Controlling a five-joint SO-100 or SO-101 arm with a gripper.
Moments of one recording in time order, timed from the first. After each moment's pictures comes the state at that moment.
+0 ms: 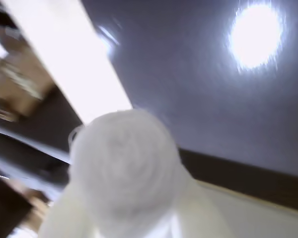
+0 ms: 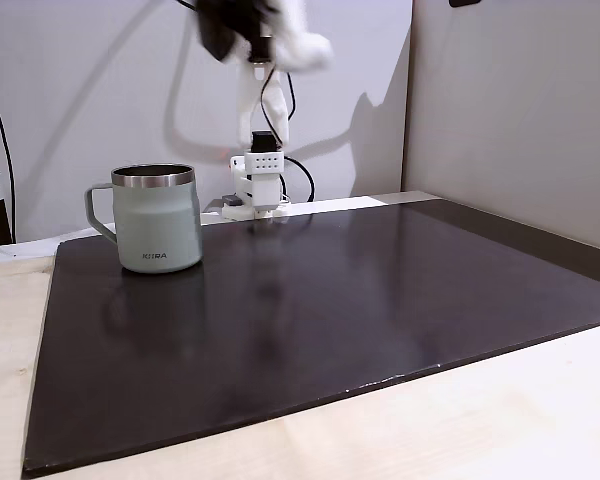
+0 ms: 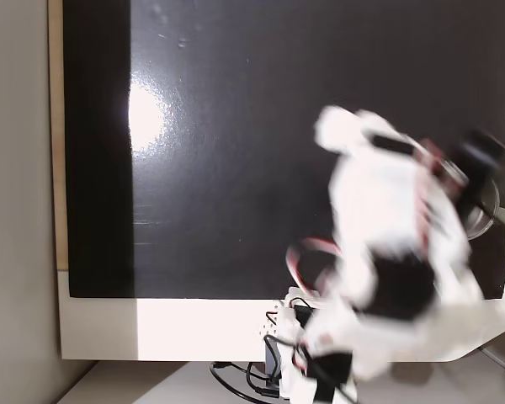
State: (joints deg) arm 14.3 99.5 47.6 103.1 4.4
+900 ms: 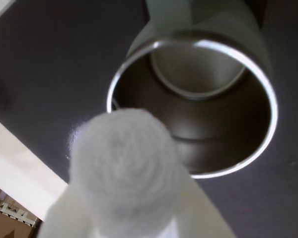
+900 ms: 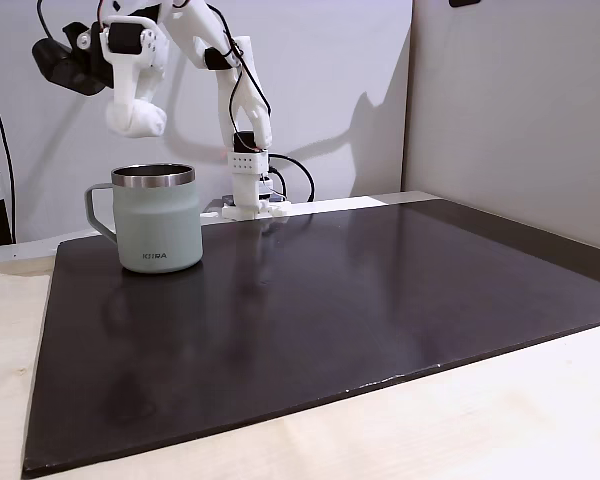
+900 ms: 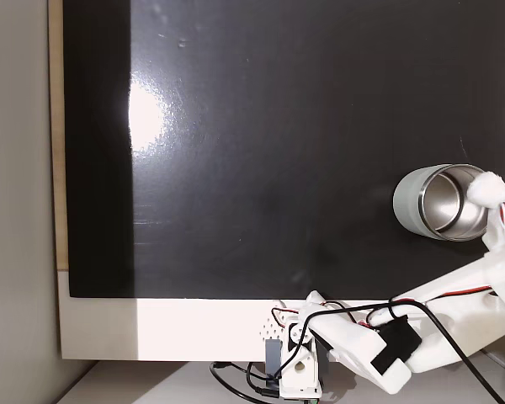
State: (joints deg) arm 49.0 75.5 41.2 103.2 -18.5
